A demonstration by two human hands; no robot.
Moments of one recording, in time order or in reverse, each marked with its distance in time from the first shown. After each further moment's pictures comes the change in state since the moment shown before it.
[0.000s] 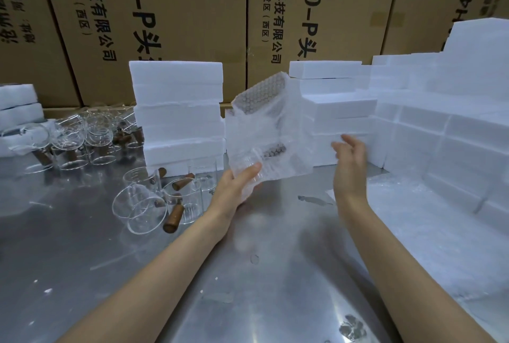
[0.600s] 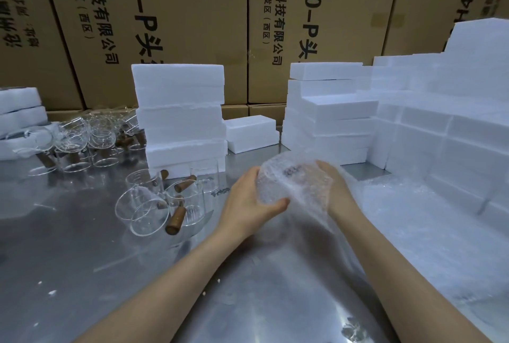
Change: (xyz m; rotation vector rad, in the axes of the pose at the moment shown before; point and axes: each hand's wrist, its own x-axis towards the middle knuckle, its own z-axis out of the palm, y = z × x) left_hand -0.018 -0.003 0.017 0.725 0.045 0.400; right_hand 0.006 0.038 -0.002 -0.352 -0.315 0.075
